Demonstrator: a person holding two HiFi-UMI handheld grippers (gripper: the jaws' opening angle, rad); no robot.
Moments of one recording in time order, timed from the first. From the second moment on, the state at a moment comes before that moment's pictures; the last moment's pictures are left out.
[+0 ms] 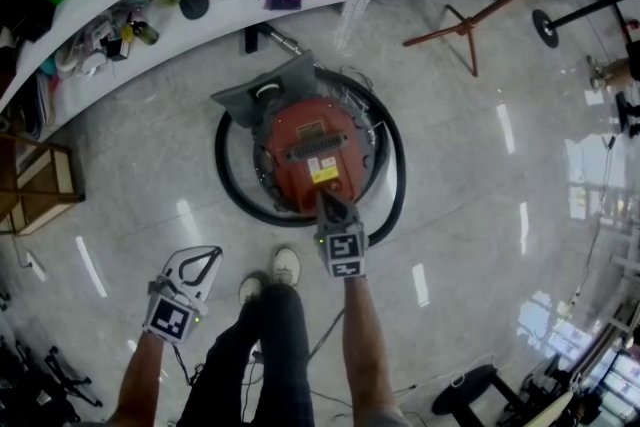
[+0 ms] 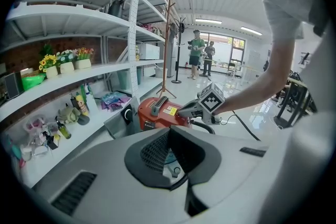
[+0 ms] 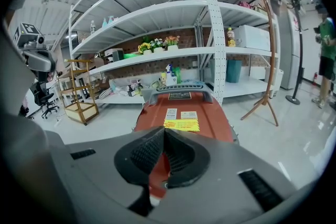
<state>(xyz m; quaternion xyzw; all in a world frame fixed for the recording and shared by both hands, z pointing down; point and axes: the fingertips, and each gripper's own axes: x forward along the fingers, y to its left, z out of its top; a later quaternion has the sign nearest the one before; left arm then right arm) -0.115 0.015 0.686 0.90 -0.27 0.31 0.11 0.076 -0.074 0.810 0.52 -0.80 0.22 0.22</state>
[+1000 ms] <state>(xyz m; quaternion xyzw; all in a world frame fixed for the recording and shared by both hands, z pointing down) -0.098 0.020 0.640 0.91 -0.28 0.29 0.09 0.084 -0.049 0.761 0.53 -0.79 0.23 0.19</state>
